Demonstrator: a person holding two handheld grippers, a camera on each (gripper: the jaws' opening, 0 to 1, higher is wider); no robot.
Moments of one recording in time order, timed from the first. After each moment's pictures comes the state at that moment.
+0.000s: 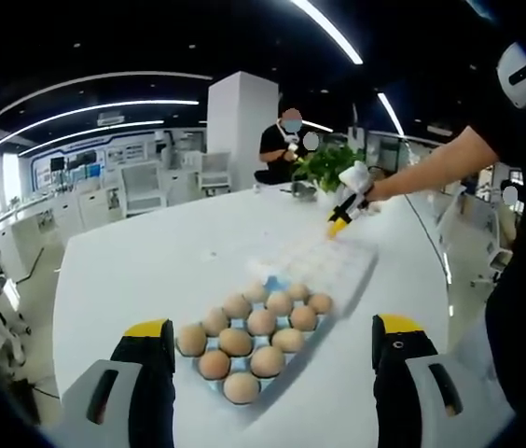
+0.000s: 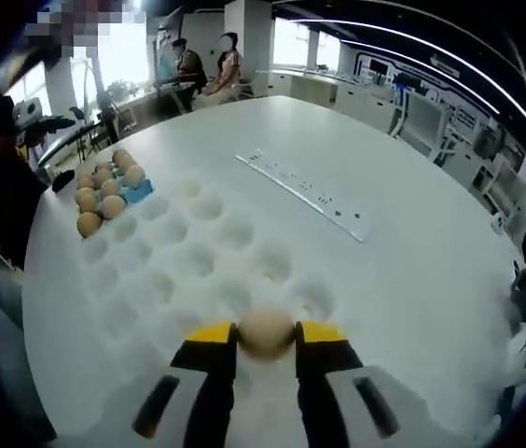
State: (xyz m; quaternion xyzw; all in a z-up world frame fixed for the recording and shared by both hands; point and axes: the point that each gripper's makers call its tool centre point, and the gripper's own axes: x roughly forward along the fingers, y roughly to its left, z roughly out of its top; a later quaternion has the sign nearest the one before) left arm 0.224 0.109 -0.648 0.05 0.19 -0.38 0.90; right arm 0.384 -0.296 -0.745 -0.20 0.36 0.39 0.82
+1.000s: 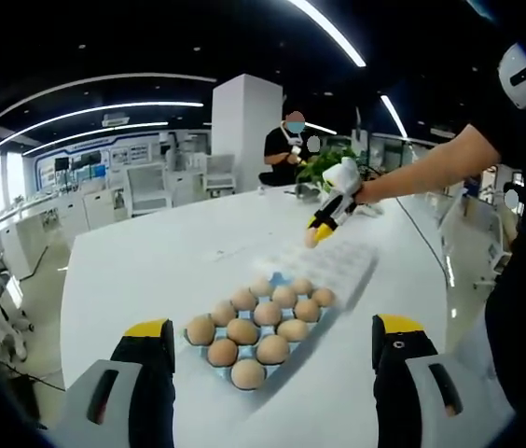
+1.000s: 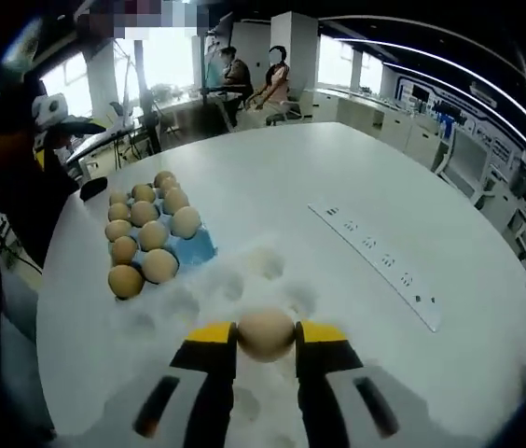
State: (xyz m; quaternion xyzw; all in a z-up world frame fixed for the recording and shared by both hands) left arm 0.213 0.131 -0.646 0.05 0.18 -0.37 0.91; right arm 0.376 -0.157 -0.737 -0.21 0.32 0.48 0.79
